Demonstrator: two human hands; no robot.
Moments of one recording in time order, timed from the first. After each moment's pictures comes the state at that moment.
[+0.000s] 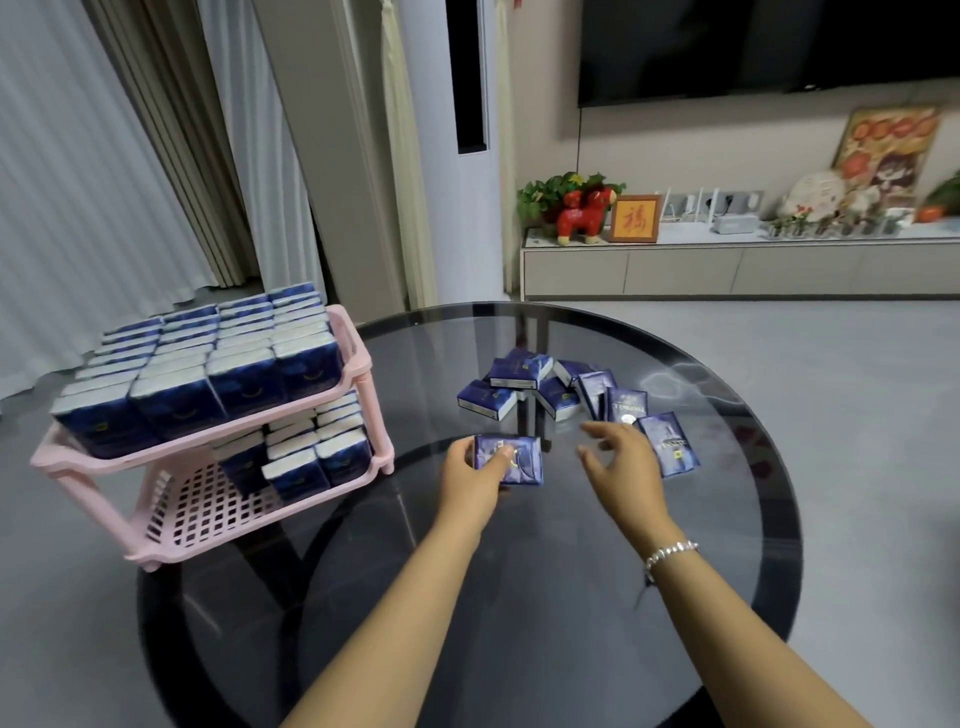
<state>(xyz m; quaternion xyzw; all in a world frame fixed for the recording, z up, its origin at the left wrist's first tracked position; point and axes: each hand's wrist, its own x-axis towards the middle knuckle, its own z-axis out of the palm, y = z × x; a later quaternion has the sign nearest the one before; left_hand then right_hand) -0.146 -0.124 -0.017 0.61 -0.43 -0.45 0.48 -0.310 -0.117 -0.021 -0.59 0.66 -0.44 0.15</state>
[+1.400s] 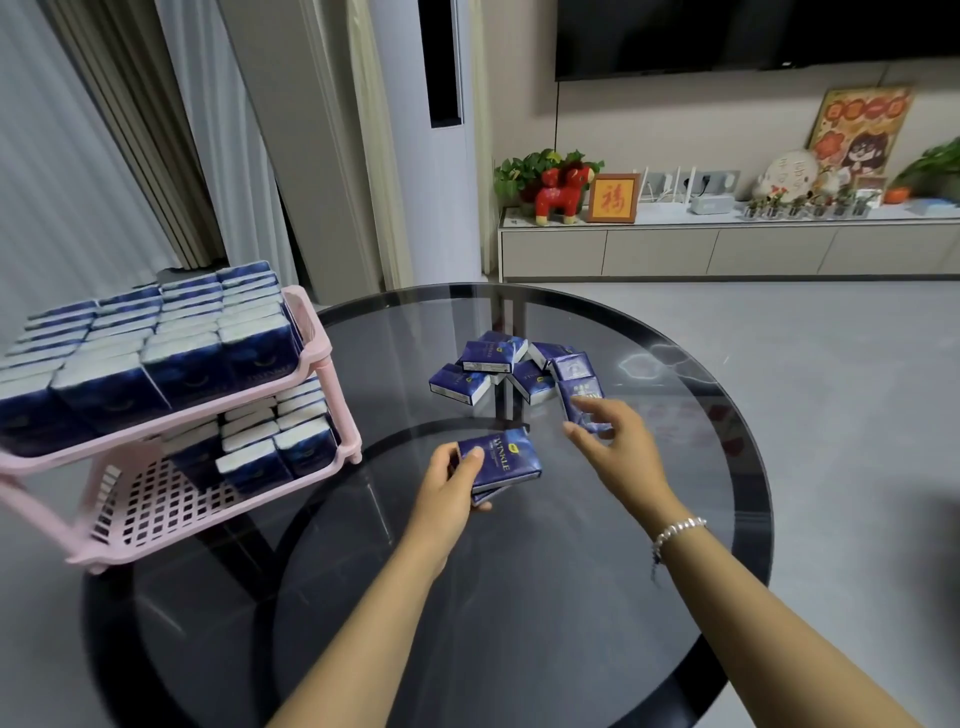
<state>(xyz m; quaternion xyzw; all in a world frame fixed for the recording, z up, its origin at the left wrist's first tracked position) -0.144 -0.101 -0.027 0.54 -0.46 -0.52 0.47 -0.338 -0.121 -0.022 -0.61 0.62 -0.46 0.21</state>
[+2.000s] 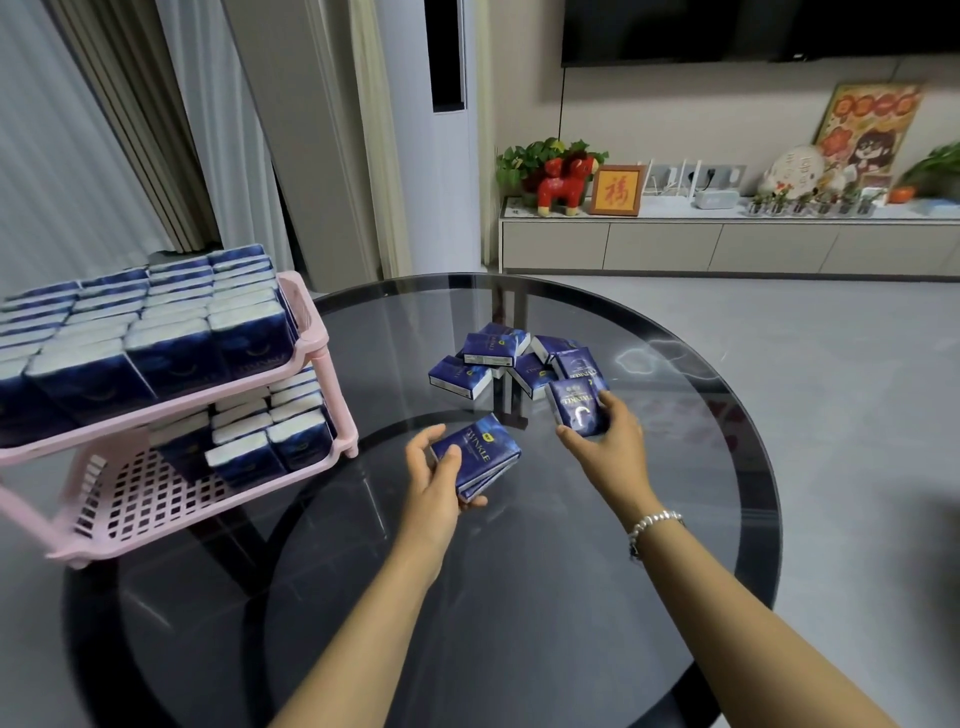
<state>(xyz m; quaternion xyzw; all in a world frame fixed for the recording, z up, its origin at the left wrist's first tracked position) -0.138 -0.103 -0.034 0.51 -0.41 -0.52 0.54 -0.326 -0.147 -0.048 -0.49 0.67 -0.49 0.27</state>
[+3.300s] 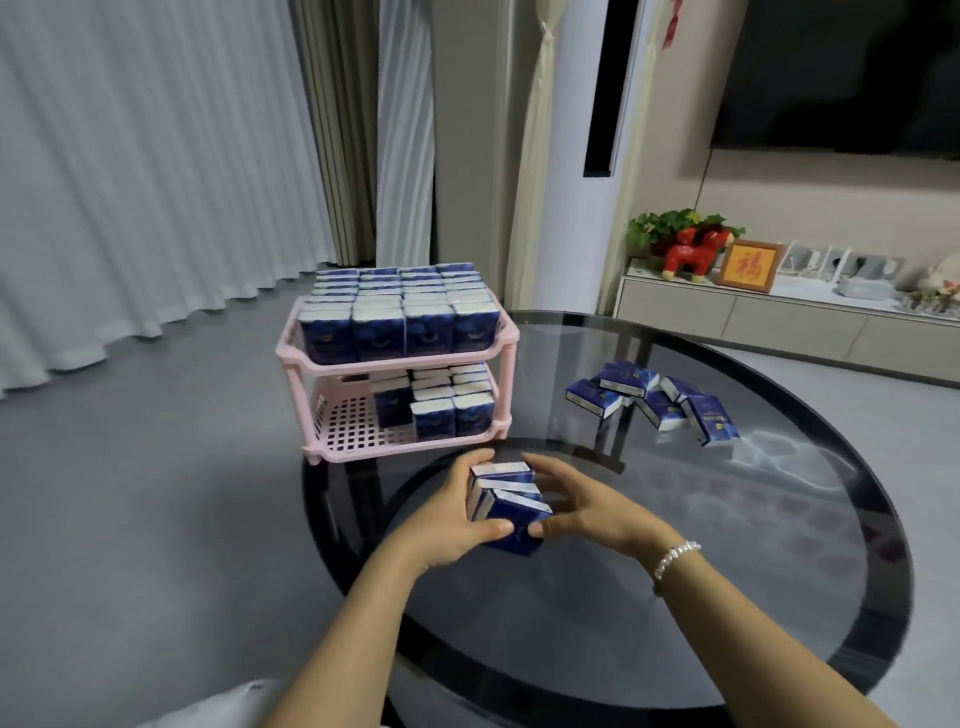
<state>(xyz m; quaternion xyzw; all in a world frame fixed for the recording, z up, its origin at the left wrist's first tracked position) 0.004 -0.007 -0.006 0.58 -0.61 -0.44 0.31 -0.196 -0.070 -0.004 -0.72 0.39 -0.17 0.55</state>
